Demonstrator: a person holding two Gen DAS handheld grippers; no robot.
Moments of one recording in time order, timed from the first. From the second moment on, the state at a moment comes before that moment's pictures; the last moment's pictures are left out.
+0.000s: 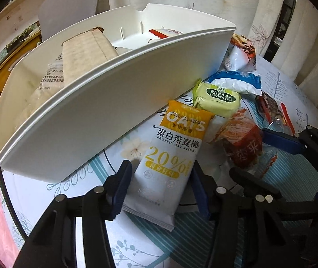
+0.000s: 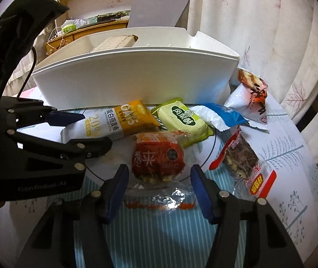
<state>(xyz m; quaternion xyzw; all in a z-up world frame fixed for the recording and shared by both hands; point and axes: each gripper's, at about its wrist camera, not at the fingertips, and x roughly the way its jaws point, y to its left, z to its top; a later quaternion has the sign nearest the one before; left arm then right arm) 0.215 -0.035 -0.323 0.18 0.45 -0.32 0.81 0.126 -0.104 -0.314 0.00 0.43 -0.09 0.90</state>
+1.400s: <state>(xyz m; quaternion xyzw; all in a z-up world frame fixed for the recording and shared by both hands) 0.159 0.009 -0.170 0.03 0.52 -0.10 0.85 0.166 -0.134 -0.178 -0.02 0.42 0.17 0.89</state>
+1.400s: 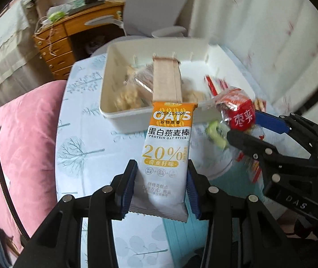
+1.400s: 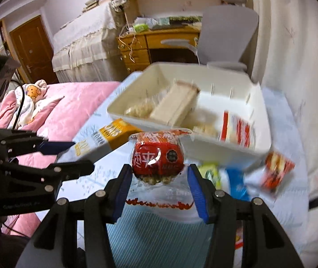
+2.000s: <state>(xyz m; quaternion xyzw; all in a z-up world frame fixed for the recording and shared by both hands) 0.276 -0.010 -0.124 -0.08 0.46 -0.04 0.88 0.262 -0.189 -0.165 0.02 0.40 0.22 0.89</state>
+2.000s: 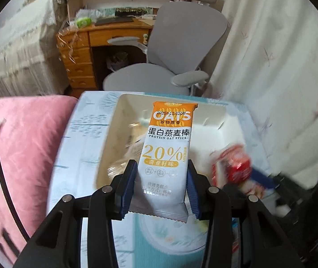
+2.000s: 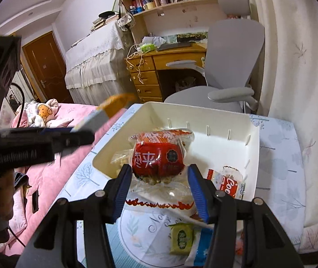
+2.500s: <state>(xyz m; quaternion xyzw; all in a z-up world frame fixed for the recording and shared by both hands) 0.321 -0.023 -0.167 -0.13 0.53 -0.03 0.84 0.326 -0.231 -0.212 0.12 0.47 0.18 0.86</state>
